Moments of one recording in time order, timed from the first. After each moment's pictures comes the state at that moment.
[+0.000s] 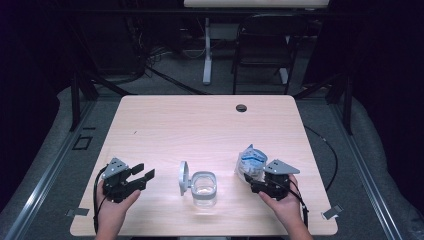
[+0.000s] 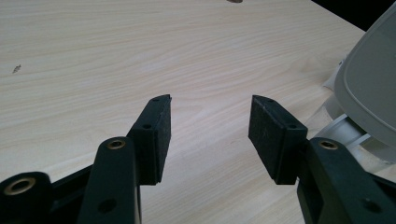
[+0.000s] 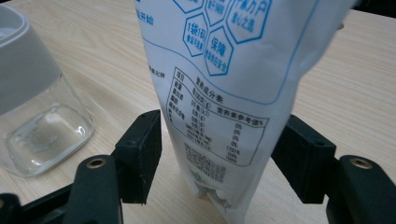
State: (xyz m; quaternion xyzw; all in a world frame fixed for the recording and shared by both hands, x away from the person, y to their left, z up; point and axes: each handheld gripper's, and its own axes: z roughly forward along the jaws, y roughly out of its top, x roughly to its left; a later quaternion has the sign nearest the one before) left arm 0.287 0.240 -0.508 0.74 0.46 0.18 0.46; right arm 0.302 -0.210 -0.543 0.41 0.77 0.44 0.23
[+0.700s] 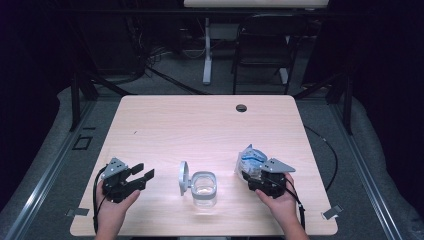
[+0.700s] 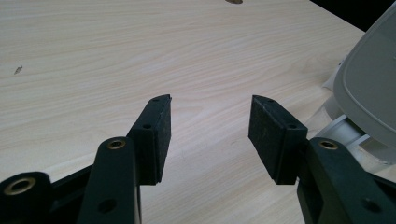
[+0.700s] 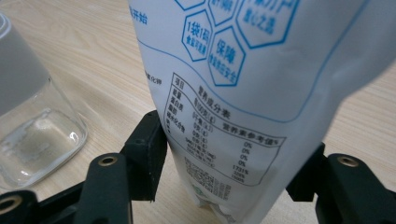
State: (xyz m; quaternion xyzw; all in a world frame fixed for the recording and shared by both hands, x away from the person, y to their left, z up) left arm 0.286 0.240 -0.508 0.74 0.46 0.18 0.46; right arm 0.307 -0.203 -0.546 0.41 0.77 0.43 0.23
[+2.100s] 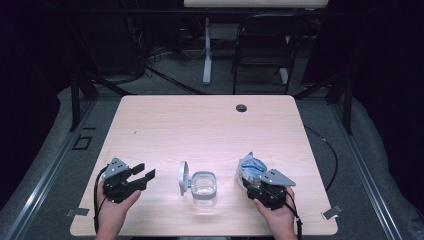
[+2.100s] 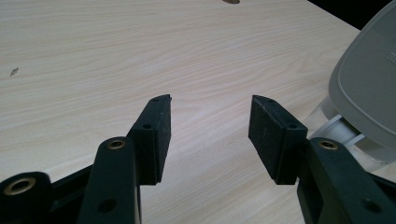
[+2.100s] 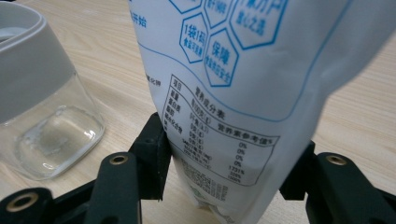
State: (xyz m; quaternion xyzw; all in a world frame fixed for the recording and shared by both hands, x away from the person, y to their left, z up) left arm 0.286 0.239 -0.507 0.74 0.45 0.18 0.46; right arm 0.274 -0.192 -0.549 0.45 0.74 0.44 0.25
